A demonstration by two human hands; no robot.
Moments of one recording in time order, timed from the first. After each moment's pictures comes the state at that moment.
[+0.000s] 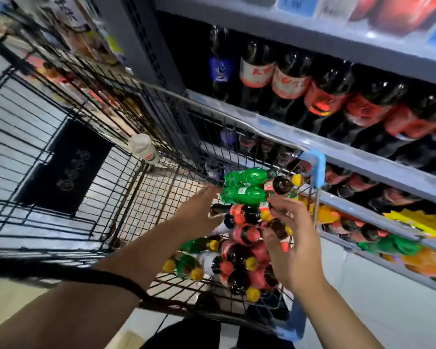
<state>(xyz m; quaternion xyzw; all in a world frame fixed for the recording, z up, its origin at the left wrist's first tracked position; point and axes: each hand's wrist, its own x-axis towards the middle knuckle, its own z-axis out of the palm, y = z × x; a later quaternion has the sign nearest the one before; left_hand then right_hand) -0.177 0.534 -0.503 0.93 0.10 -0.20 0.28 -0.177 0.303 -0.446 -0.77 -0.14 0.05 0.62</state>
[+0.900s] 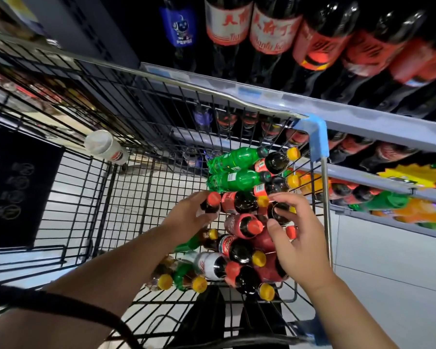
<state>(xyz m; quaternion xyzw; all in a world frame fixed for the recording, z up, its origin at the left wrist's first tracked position) -0.170 0.559 -0.594 0.89 0.05 -0.25 0.37 -0.183 0.306 -0.515 -0.81 -0.05 0.04 0.58</state>
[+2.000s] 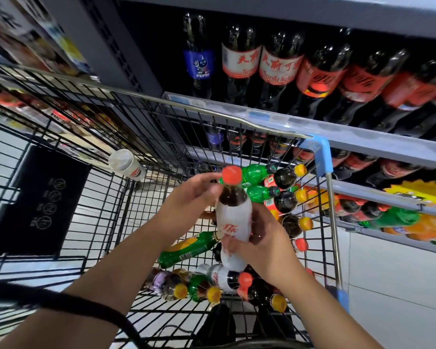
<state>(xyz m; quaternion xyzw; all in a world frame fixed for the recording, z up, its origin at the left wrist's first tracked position) -0.162 0.573 -0.462 0.72 0.11 -0.18 0.66 -0.186 0.368 -0.500 -0.75 0.01 0.24 0.62</state>
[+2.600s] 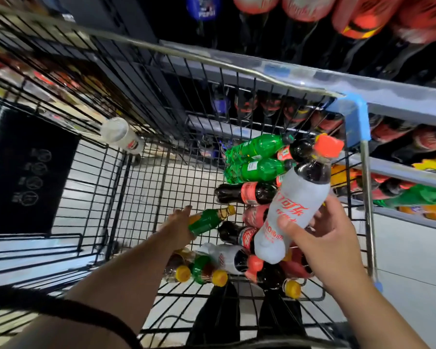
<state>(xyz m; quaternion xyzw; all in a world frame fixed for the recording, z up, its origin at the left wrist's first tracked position) -0.216 0.614 -0.662 0.89 0.15 -0.40 0.16 -0.202 0.320 -0.519 -0.71 0.10 0.13 0.68</state>
